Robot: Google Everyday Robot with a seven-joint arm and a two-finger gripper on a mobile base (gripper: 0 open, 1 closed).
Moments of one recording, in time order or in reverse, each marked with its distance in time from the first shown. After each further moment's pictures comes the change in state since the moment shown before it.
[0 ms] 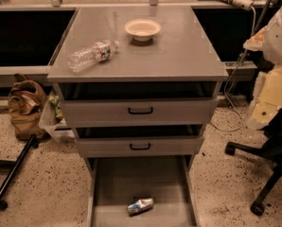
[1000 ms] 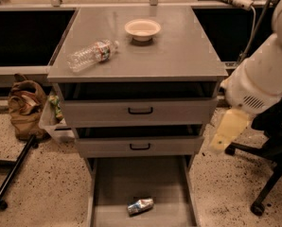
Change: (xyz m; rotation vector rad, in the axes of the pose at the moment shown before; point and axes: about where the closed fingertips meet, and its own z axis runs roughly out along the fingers) arm -0.004 0.018 0.104 -0.048 -0.043 0.127
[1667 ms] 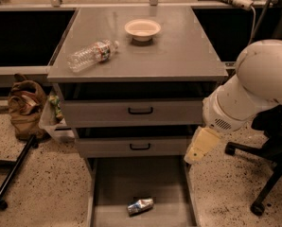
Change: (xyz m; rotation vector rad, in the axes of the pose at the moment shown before) arm -0.011 0.007 0.081 0.015 -0.060 0.057
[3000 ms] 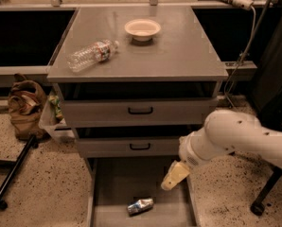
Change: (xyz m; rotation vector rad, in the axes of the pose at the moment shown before) arm 0.021 0.042 0.173 -0.154 -0.113 0.070
